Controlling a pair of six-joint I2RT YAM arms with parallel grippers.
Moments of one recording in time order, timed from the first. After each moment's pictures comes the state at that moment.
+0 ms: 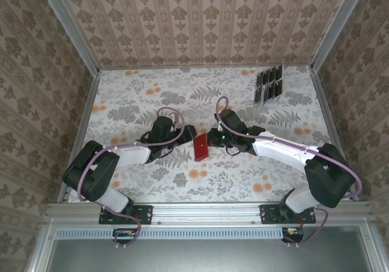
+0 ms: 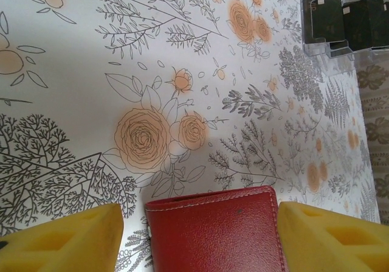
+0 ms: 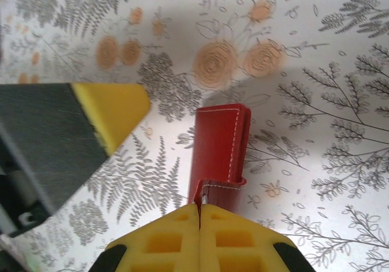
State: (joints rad) left arm -0.62 1.53 0.59 0.34 0.24 -0.84; right arm 0.69 1.47 0.90 -0.24 -0.12 0.74
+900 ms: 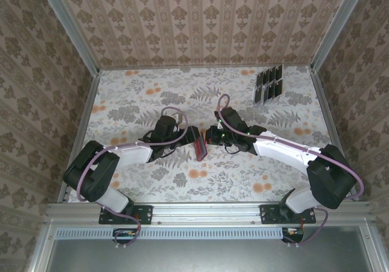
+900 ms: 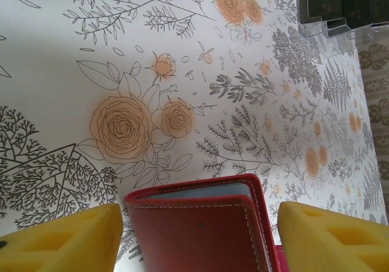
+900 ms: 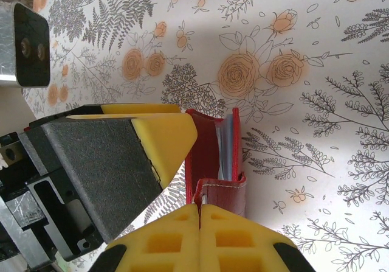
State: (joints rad) left arm -0.66 1.53 0.62 0.30 0.25 -0.82; right arm 0.69 1.46 0.91 -0.21 -0.14 0.78
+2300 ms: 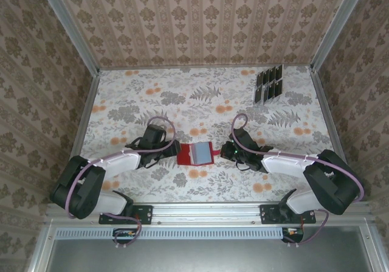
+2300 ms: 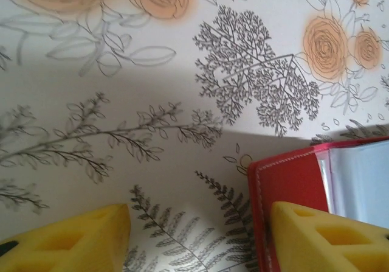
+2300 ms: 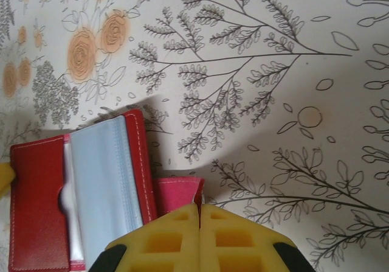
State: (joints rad) left arm -0.55 1.35 0.51 -0.08 0.10 -0.62; right arm 0.65 1.40 0.52 0.05 -0.01 0.95
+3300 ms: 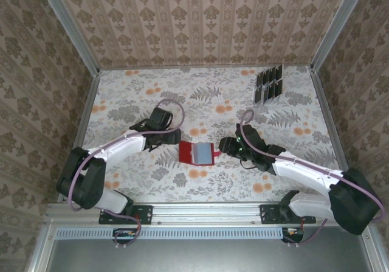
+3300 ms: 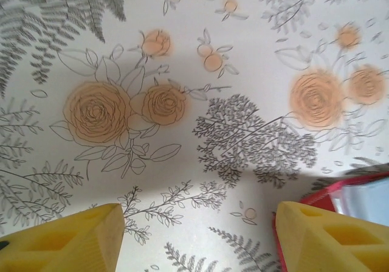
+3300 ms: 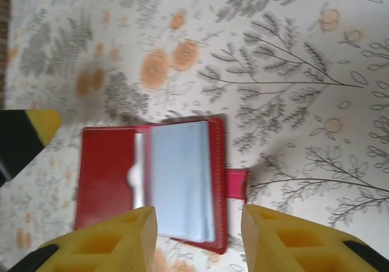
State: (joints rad) left arm -0.57 1.42 0.82 -0.38 -0.05 -0.38; right arm 0.66 1.16 0.58 -0.13 -0.03 0.91
